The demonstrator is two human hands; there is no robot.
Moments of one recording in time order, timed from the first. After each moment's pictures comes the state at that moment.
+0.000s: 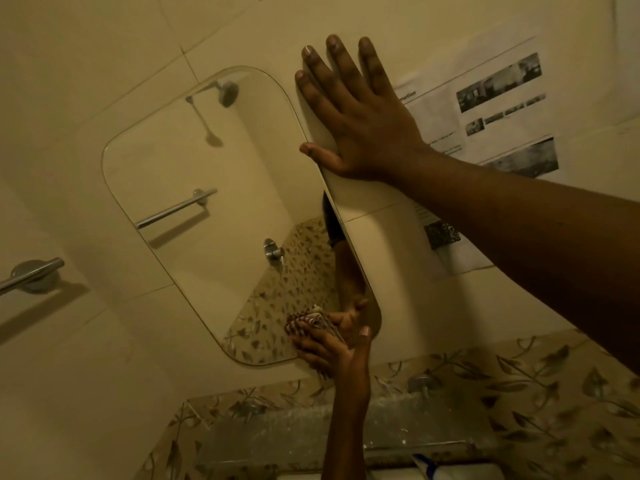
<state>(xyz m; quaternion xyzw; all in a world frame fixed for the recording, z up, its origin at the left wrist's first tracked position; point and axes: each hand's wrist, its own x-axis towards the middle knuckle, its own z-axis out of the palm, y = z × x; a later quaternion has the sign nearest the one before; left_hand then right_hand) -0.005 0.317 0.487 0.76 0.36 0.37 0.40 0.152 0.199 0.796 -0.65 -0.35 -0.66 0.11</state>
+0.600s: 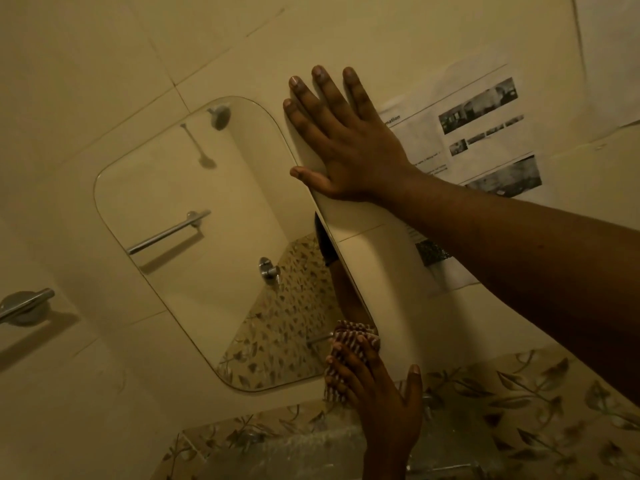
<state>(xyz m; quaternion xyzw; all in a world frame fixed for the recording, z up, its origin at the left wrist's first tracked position) 0.017 0.288 0.431 0.90 0.27 0.33 0.02 0.152 0.199 0.796 -0.65 -0.35 -0.66 0.11</state>
